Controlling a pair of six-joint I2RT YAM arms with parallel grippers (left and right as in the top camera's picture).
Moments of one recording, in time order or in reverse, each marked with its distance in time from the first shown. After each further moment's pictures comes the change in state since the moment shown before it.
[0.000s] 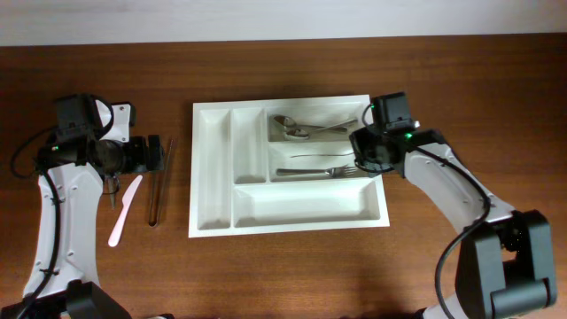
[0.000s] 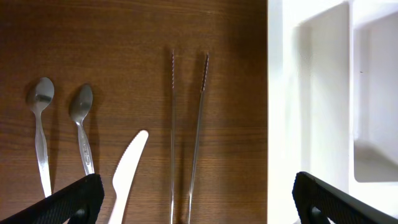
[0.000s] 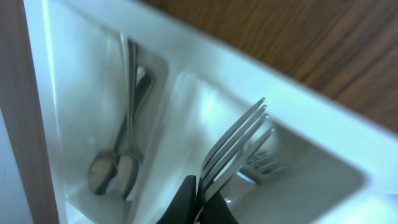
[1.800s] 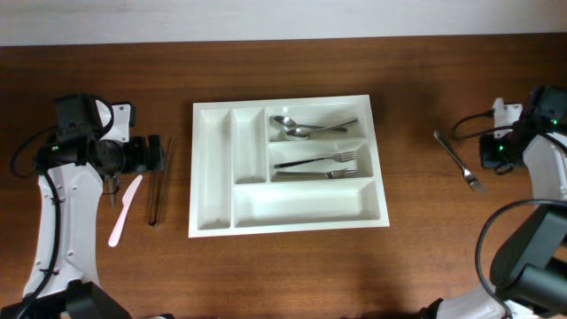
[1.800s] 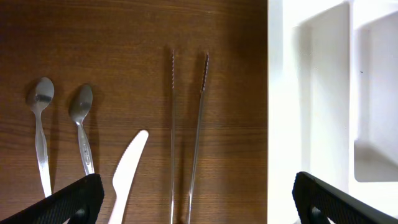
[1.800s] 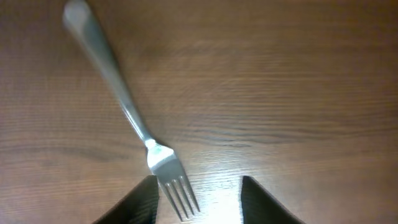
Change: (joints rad) left arm 0.000 0.000 0.000 0.000 0.000 0.000; right arm -0.688 0.081 0.208 -0.256 0.153 -1.875
